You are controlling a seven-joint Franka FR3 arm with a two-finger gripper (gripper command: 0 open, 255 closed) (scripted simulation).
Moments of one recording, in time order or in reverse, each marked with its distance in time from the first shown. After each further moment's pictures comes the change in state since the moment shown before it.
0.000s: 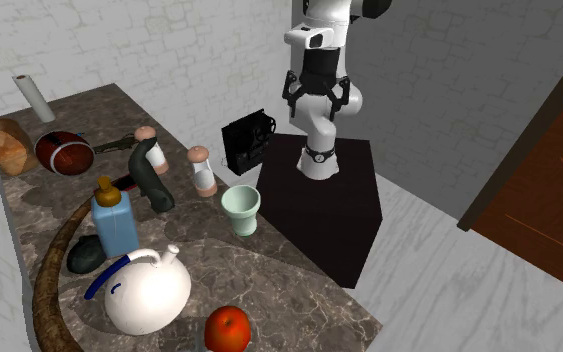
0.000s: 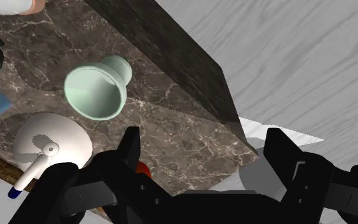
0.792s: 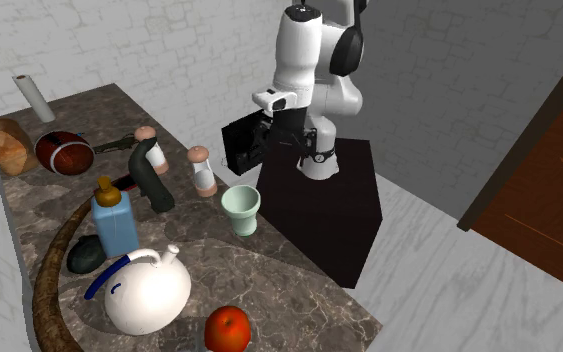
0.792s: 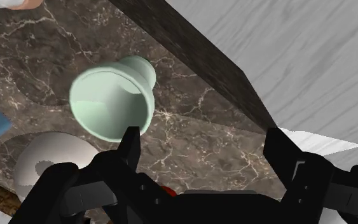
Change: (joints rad) arm -0.056 0.191 -0.092 -0.133 -0.071 0.295 -0.020
